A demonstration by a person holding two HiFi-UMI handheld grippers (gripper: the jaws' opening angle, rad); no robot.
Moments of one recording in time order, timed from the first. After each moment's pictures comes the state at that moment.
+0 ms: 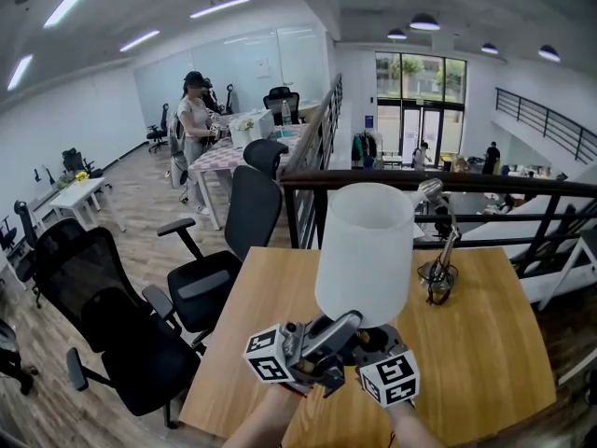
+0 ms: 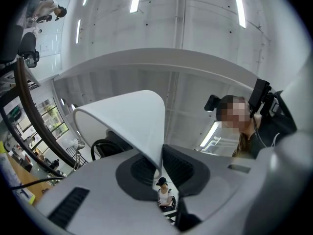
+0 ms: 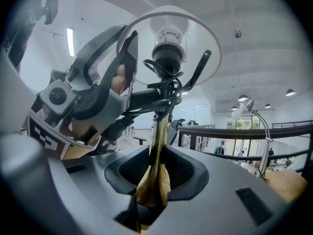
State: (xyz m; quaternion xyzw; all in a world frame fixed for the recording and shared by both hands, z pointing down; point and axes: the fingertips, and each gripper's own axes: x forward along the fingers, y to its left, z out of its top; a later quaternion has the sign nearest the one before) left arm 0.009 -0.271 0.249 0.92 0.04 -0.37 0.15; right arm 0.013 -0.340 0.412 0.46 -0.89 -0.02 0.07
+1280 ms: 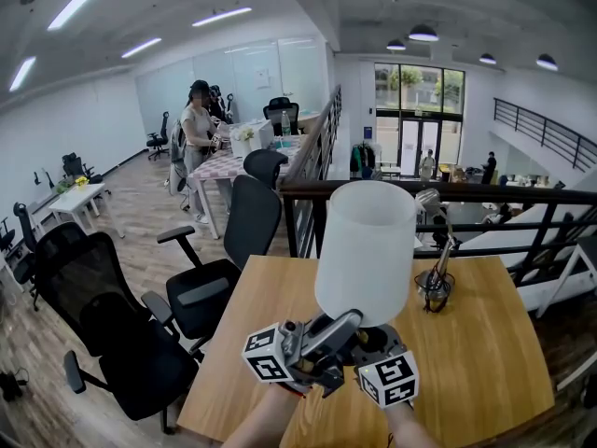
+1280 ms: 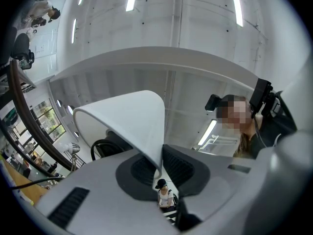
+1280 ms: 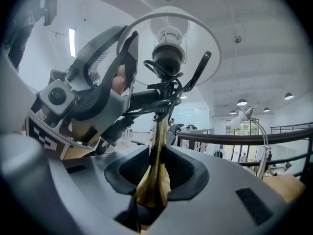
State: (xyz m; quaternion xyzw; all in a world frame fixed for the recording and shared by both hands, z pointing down) left arm 0.010 -0.264 0.228 0.92 0.05 -0.37 0.13; right arm 0.013 -0.339 0.387 0.47 -0.88 -0.03 0.05
